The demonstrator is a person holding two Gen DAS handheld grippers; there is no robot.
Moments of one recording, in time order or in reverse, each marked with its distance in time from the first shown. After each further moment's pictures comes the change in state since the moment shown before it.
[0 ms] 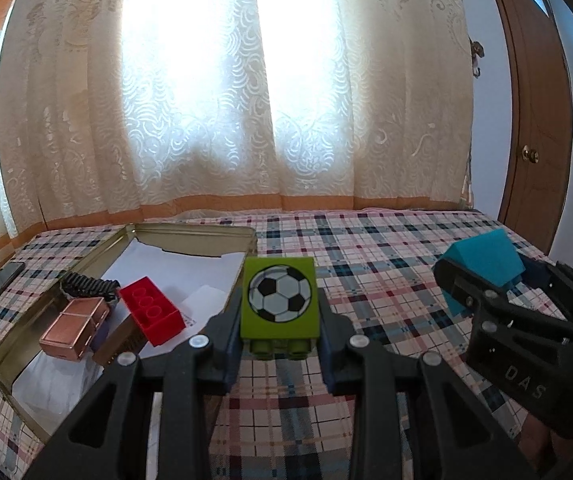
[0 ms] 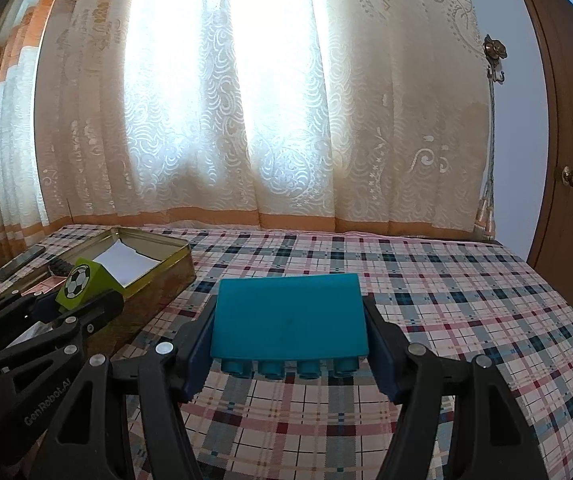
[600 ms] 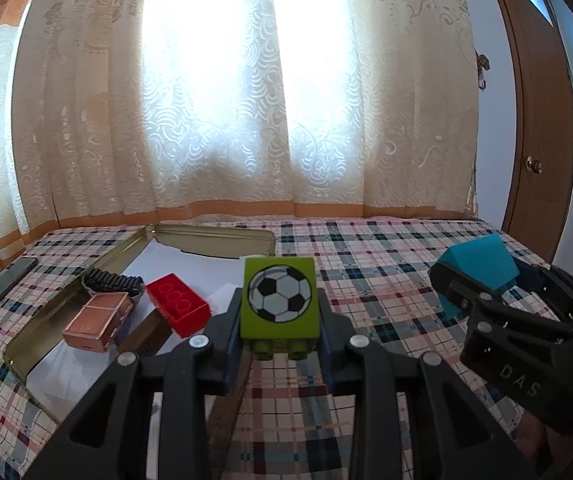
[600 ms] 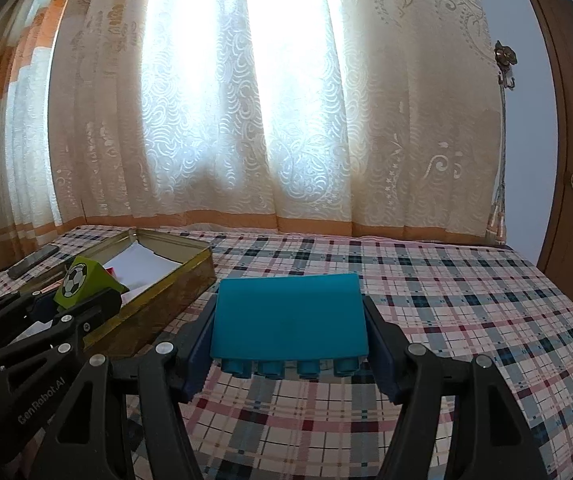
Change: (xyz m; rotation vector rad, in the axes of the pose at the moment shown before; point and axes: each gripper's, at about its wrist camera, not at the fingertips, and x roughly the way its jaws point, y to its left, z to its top) left arm -0.019 0.018 -0.006 -0.026 -0.037 0.024; right arm -0.007 0.014 -0.002 -0.013 -0.020 0.045
